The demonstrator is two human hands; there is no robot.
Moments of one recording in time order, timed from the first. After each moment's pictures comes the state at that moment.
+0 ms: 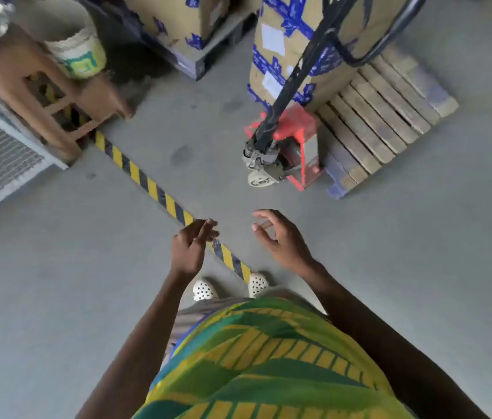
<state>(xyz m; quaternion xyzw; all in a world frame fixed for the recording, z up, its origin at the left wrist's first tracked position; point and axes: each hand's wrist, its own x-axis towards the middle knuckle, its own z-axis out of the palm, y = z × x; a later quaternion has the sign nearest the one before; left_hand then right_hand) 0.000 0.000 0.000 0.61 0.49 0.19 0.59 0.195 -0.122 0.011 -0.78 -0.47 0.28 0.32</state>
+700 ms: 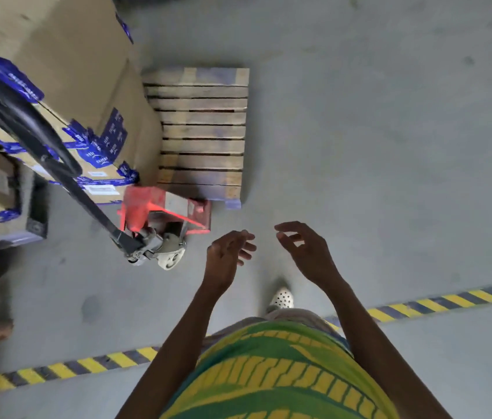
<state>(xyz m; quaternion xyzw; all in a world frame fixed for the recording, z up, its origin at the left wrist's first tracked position) 0.353 -0.156 0.047 0.73 0.14 -0.08 0.66 0.377 -0.358 0.052 -0.83 0.01 0.09 0.55</state>
